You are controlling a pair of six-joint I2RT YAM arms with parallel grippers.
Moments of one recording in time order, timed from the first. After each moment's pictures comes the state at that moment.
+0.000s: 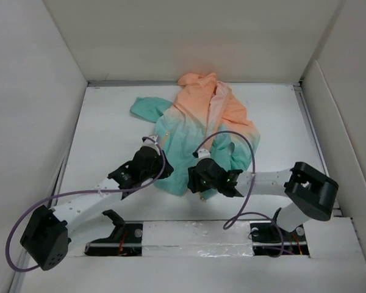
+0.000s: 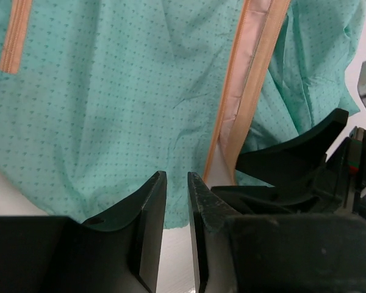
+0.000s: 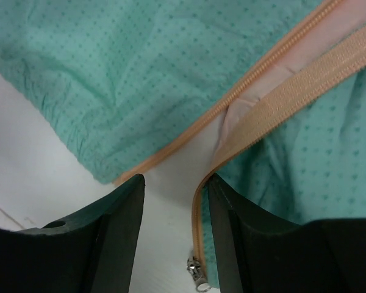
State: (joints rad) left arm -0.70 1.00 0.53 -0.19 -0.06 -0.71; right arm 1.03 1.52 0.67 0.08 0.16 0.60
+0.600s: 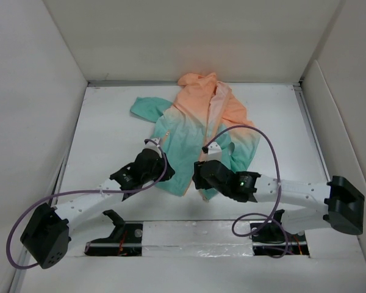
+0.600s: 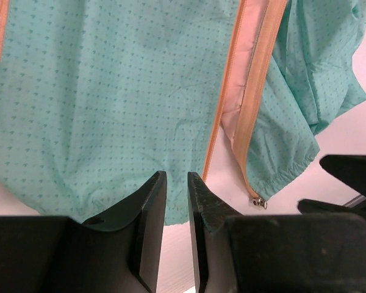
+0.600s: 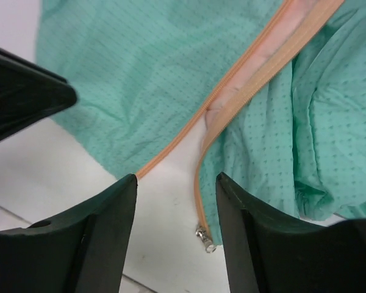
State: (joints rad) left arm -0.72 1.01 0.50 -0.17 -0.05 -0.71; right arm 1.14 1.29 0.76 -0.18 0.47 0.69
